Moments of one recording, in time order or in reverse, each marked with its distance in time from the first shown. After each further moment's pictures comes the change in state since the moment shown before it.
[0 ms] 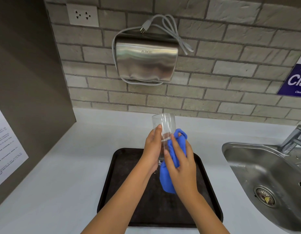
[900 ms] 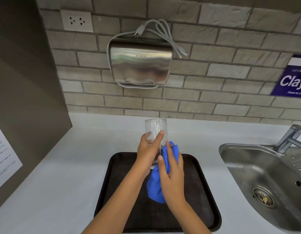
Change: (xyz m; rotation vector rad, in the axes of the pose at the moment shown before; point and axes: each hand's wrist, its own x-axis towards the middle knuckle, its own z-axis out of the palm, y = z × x) left_hand 0.009 -0.008 -0.009 0.211 0.067 0.047; right_hand -0.014 0.002 0.020 0.078 0.031 0.141
